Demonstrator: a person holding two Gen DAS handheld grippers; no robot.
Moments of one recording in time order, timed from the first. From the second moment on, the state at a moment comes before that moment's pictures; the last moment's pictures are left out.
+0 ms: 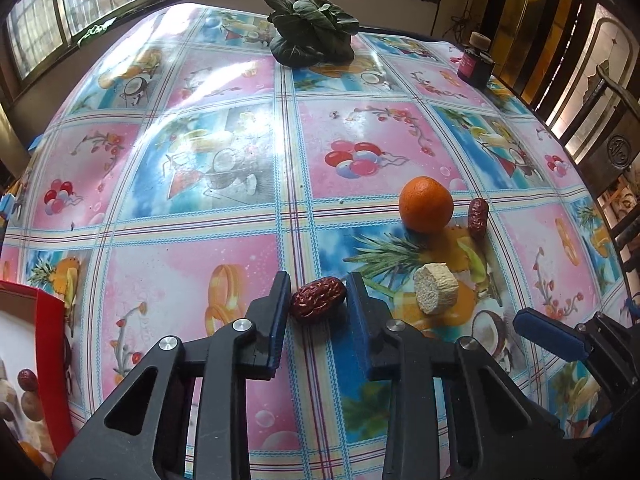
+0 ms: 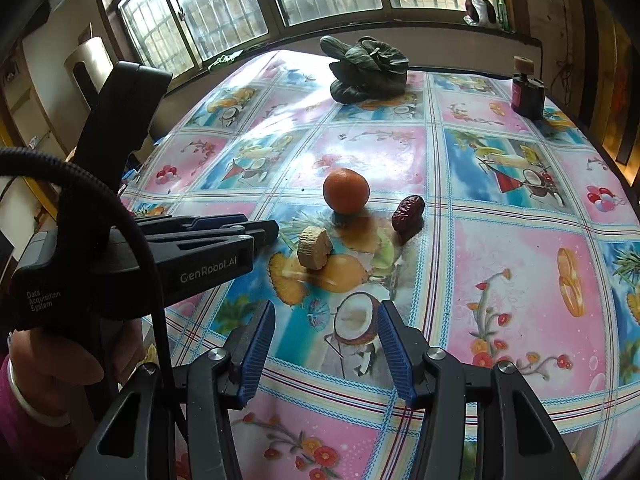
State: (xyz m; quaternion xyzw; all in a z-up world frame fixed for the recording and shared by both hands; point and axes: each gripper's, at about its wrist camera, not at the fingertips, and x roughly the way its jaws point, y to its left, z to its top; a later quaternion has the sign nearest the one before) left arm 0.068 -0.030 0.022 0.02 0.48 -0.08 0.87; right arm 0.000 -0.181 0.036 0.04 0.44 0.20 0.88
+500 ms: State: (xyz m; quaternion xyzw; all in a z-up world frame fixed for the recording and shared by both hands) left arm 0.044 0.010 0.038 -0.01 0.47 -0.06 0.88; right arm 0.040 -0.136 0.025 -0.03 0.45 0.19 0.87
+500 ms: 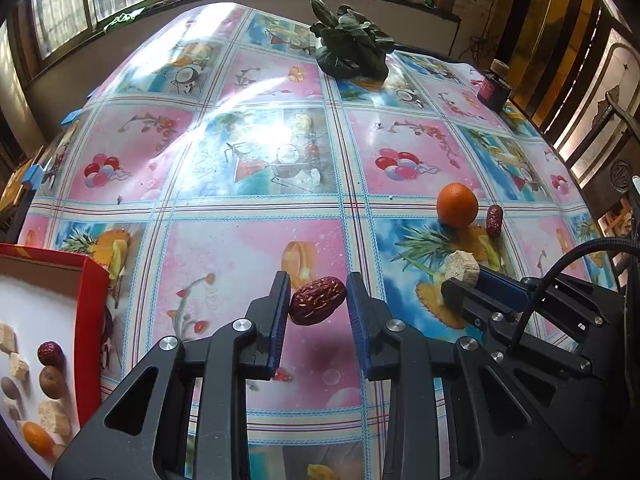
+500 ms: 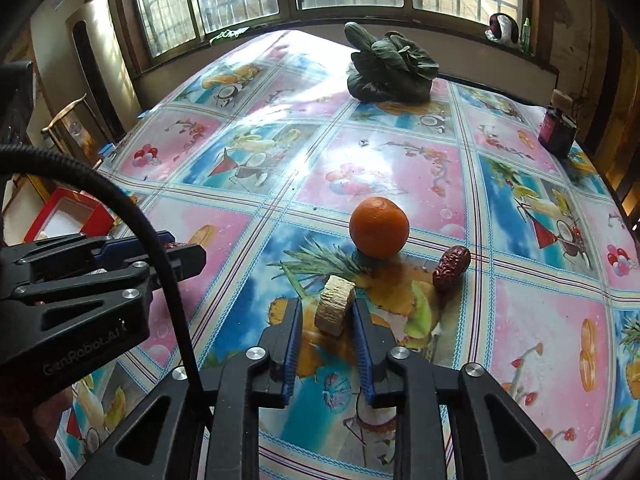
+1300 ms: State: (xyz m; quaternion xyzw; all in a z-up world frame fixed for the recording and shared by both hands) left arm -0.015 0.118 0.075 -0.06 0.45 0.00 0.89; right arm -0.013 -0.111 0.055 0.03 0.42 0.27 0.87
